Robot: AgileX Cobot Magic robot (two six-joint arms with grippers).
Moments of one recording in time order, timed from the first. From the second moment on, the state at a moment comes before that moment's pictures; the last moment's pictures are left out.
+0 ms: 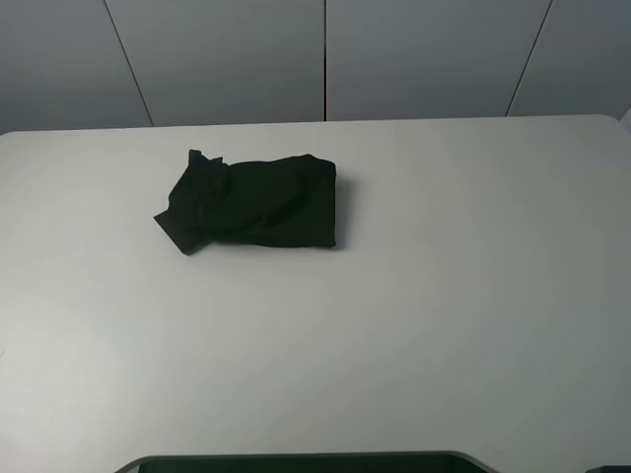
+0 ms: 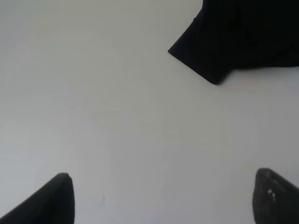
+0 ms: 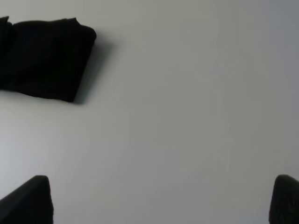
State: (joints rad) left arm -0.46 0.47 -0.76 0.14 1.16 -0.20; right arm -0.08 0.37 -0.74 0.30 1.22 -0.19
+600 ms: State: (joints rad) left arm -0.46 0.05 -0.62 0.14 1.19 -0.22; right arm -0.04 0.02 -0.69 0.22 1.22 -0.15
